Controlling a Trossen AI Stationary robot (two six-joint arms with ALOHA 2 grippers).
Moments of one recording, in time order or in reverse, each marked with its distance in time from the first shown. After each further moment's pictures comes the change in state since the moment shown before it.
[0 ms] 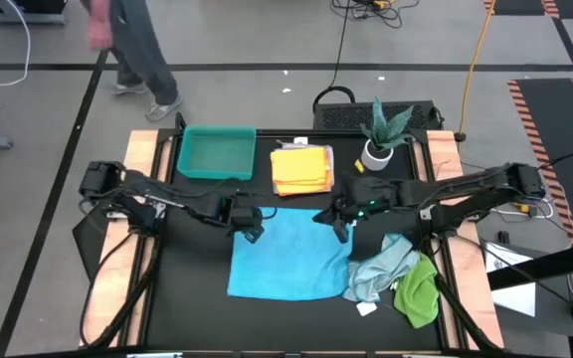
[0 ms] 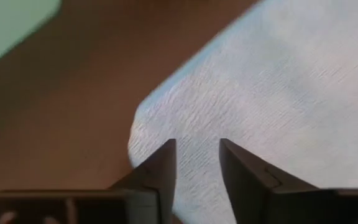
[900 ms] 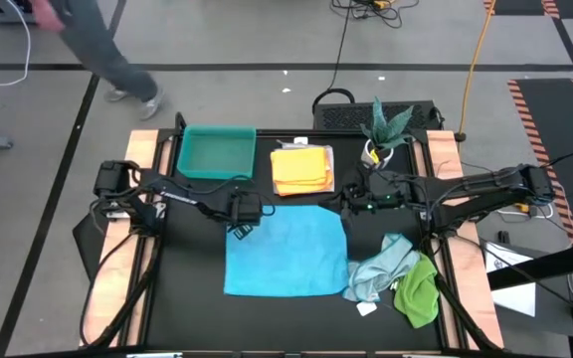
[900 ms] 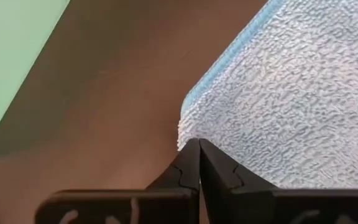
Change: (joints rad) left arm 0.086 0.107 -0.001 -0.175 -0.016 0.159; right arm -0.001 -0.114 0.000 -0.020 0.150 -0.022
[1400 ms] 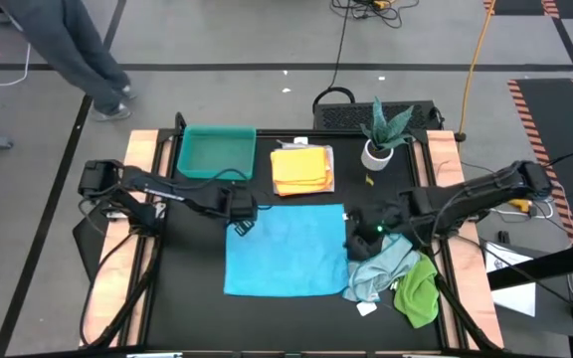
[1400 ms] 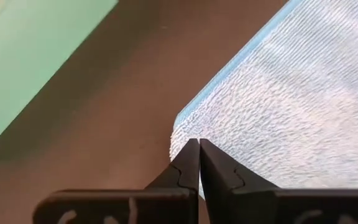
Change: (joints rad) left arm -0.003 -0.127 0.001 0.018 0.001 -0.034; right arm 0.168 0.002 0.000 -0.464 -0.239 0.389
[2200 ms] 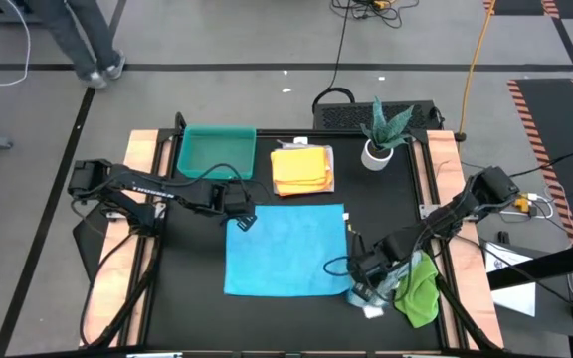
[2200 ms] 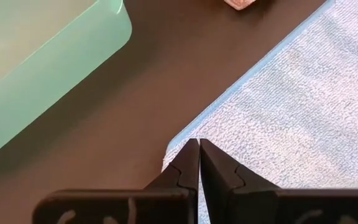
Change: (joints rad) left arm 0.002 -0.084 0.000 0.052 -0.042 -0.040; right arm 0.322 0.425 0.005 -0.152 -0.058 0.245
